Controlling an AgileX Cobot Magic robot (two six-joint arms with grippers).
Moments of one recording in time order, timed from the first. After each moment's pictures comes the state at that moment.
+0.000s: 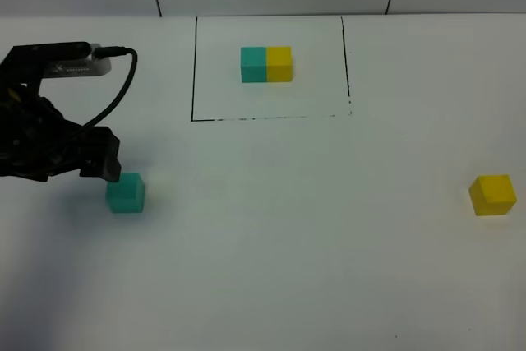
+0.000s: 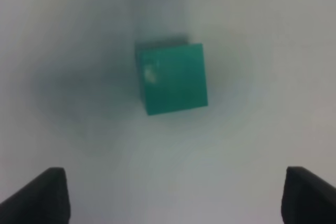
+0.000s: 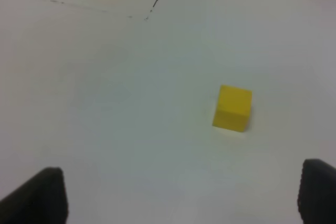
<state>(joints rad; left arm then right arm) -0.19 1.53 -0.97 -0.19 0.78 0.01 0.02 0.00 -0.49 0.10 1.06 -0.13</state>
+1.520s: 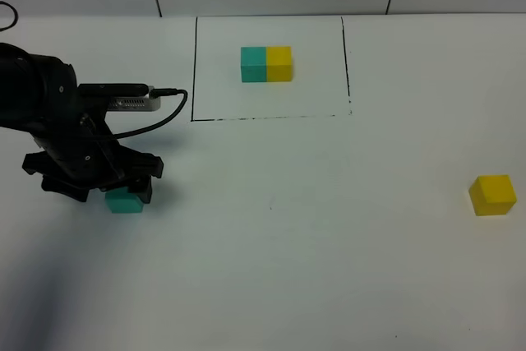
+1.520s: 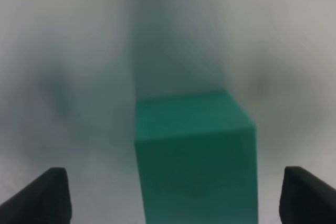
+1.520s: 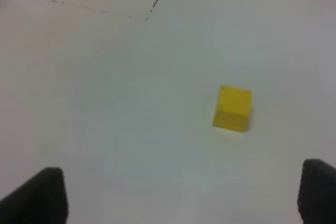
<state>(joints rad) -0.25 1.87 -1.02 -0.09 0.64 -0.12 0.02 0.00 -0.49 0.10 1.06 -0.13</state>
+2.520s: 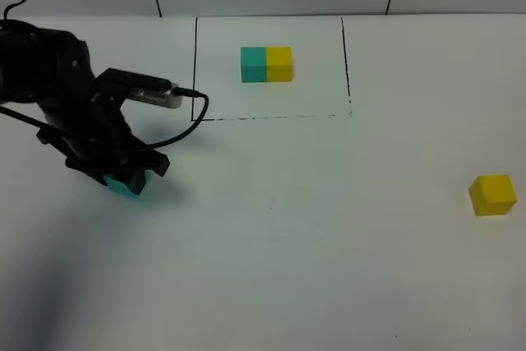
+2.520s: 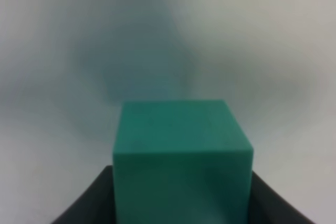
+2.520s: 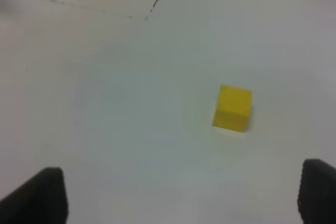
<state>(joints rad) -0.29 1.90 -1.18 -0.09 0.79 0.15 0.02 0.00 -0.49 0.10 1.06 -0.13</state>
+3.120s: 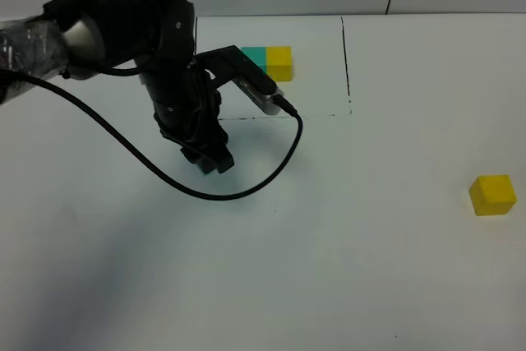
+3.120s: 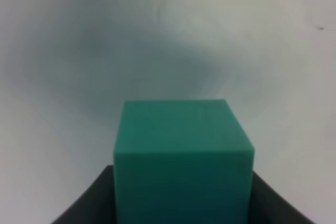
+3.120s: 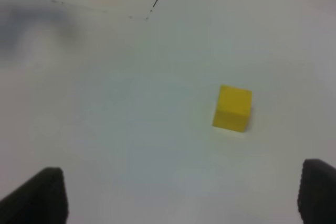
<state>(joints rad) -0.53 2.05 -1.54 -0.07 0.99 0.48 0.02 0.00 -0.49 0.10 1.06 -0.13</state>
